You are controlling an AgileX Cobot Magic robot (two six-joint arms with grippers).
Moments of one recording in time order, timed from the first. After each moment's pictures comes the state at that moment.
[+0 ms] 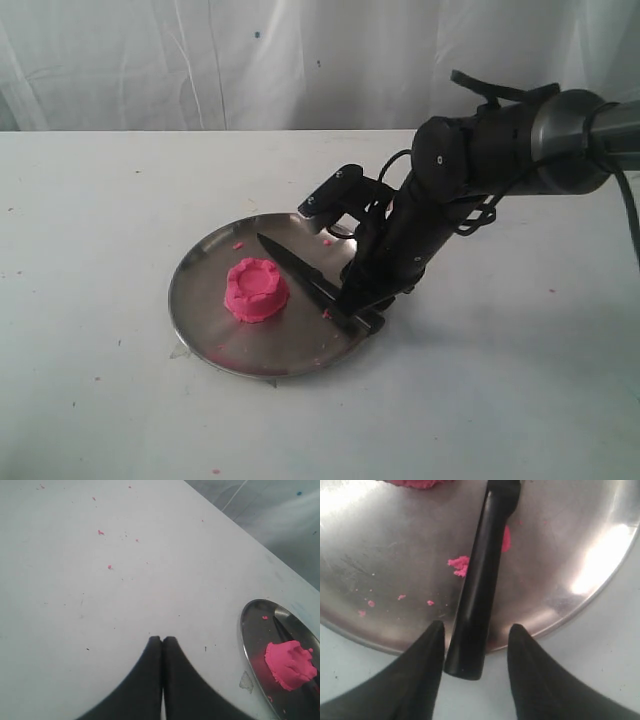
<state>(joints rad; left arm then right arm) 0.11 0.01 0.02 0.02 0.42 -0.68 0.52 1.88 -1.20 0.21 0.62 -0.54</state>
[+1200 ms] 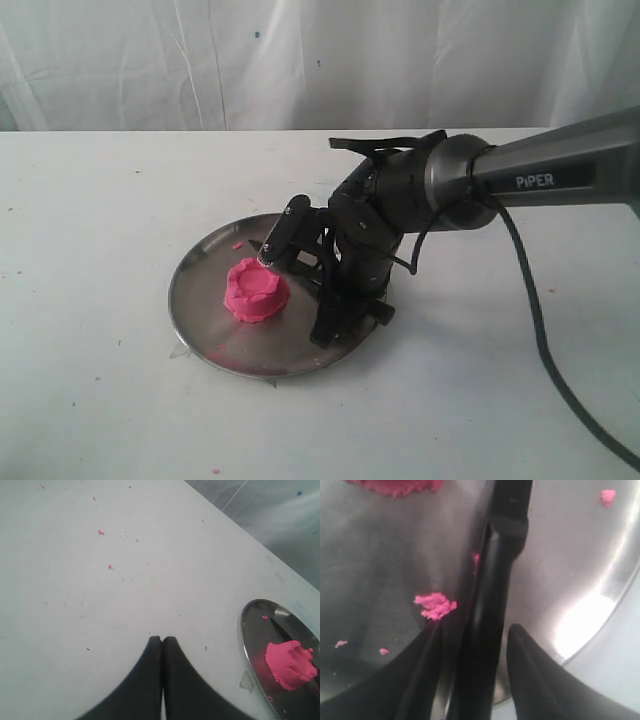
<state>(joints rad) 0.11 0.01 0.02 0.02 0.42 -0.68 0.67 2.03 -1.30 -0.32 0.59 -0.18</state>
